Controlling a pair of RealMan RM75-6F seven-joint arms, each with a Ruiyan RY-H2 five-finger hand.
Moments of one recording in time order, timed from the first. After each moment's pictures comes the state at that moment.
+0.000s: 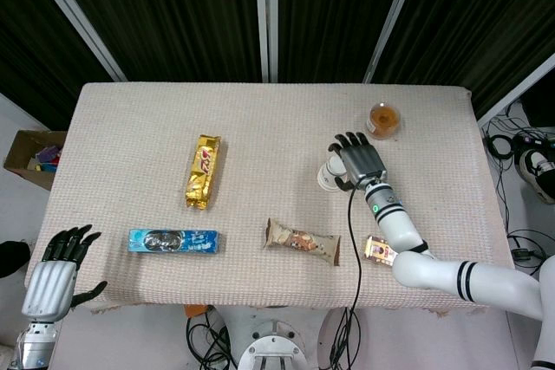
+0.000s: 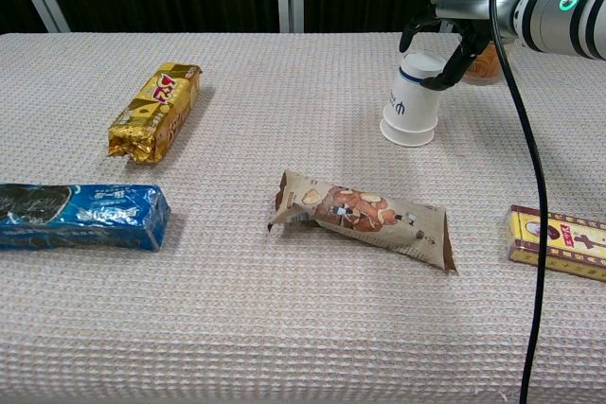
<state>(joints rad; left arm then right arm) 0.05 -1.29 0.06 -1.57 1.64 1.59 0.13 0.96 -1.39 0.24 -1.62 -0.53 0.89 -0.62</state>
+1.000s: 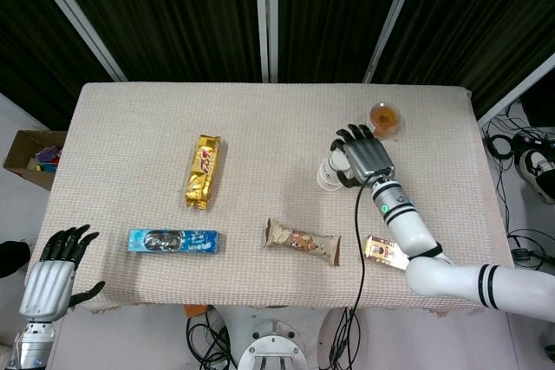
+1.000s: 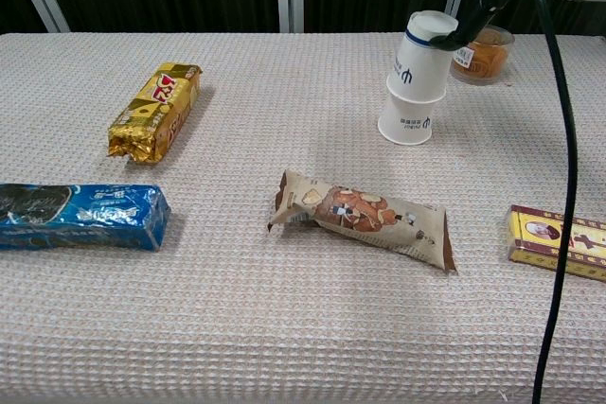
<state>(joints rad) 0.05 -1.28 0.06 -1.58 1.63 1.59 0.13 0.98 -1.22 0.23 -1.82 -0.54 0.95 -0.58</state>
